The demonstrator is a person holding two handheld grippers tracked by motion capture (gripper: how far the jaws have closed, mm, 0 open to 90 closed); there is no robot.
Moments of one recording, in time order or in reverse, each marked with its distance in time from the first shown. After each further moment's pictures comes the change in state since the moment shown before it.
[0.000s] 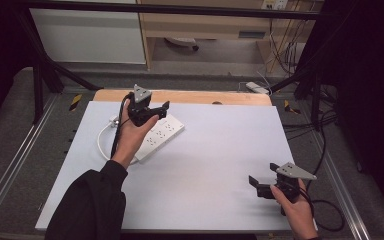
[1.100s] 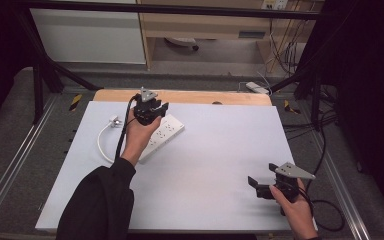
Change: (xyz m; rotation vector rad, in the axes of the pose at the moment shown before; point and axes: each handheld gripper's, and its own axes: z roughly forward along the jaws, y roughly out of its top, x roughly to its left) left arm 0.001 -0.014 0.024 0.087 -0.023 -0.004; right arm 0.000 0.000 0.002 0.012 0.011 -0.008
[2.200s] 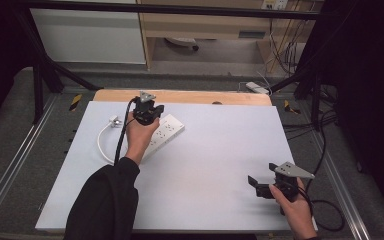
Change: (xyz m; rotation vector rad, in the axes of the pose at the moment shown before) left arm 0.014 -0.015 0.015 0.067 -0.016 -0.056; right arm -0.001 0.000 0.002 0.010 -0.013 0.009
